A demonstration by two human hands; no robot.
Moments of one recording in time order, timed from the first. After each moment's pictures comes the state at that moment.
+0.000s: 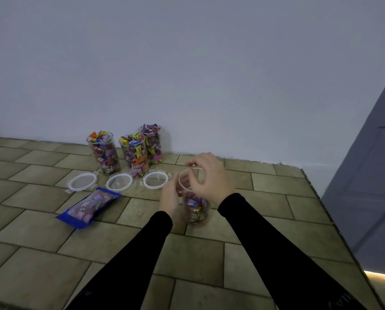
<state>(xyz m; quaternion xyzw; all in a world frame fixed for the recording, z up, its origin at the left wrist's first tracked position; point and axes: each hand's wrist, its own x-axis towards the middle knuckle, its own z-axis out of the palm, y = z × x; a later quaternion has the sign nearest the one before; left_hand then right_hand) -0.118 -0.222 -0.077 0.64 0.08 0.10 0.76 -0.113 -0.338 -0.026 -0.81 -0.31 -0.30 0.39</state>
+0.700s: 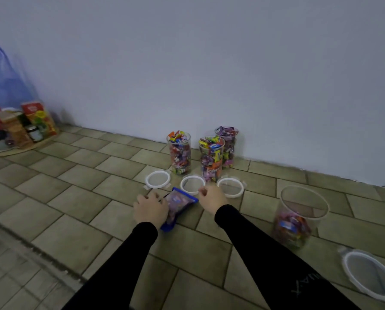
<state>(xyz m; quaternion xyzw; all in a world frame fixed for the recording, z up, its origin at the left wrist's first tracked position) -0.146 0.035 -0.110 0.91 0.35 0.07 0.20 -0.077 -0.122 -0.079 -0.91 -0.14 0.13 0.37</state>
